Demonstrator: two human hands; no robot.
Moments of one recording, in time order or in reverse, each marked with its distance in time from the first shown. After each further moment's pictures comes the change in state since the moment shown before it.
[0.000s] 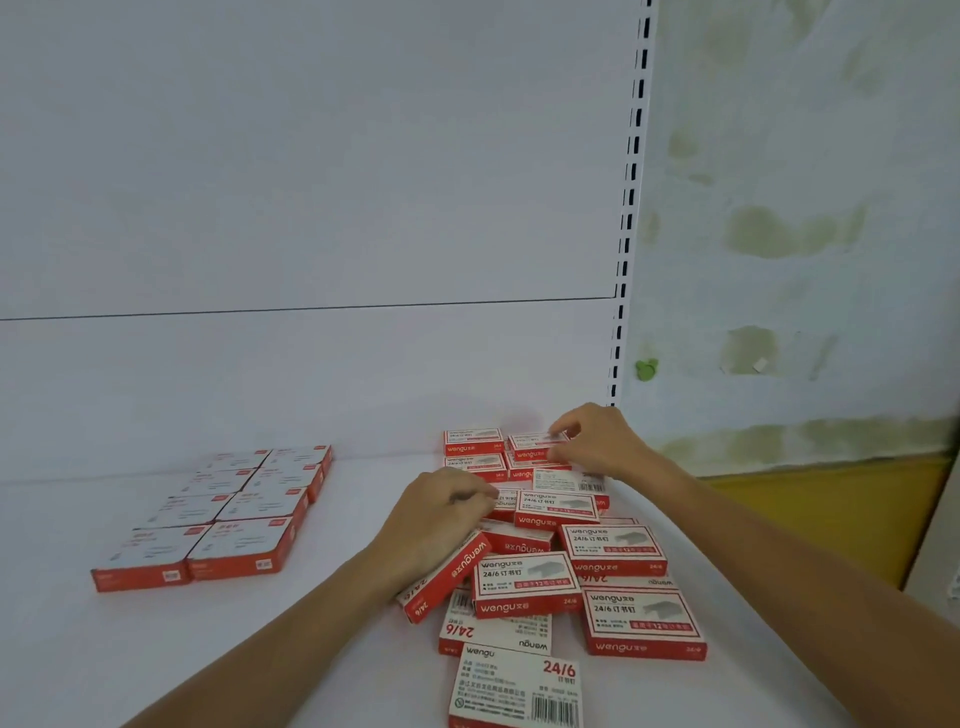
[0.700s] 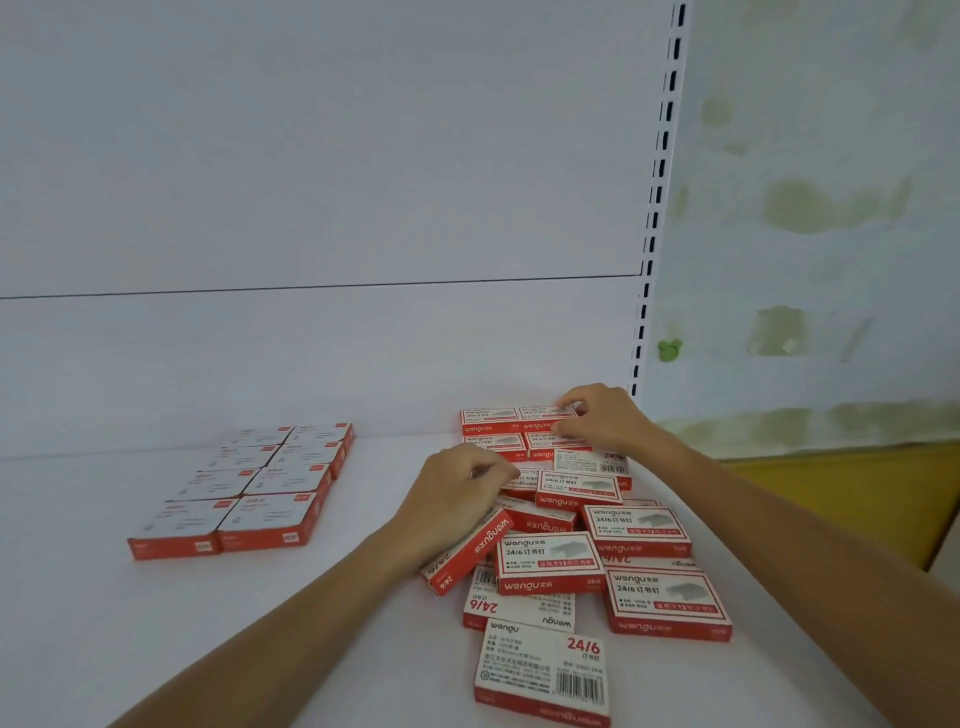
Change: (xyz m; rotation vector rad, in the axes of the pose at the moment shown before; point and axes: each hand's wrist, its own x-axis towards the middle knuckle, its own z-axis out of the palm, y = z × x) left_hand -0.001 0.005 -0.003 -0.074 0.030 -0.026; right_hand 0.012 -0.003 0.010 0.021 -0.014 -0.022
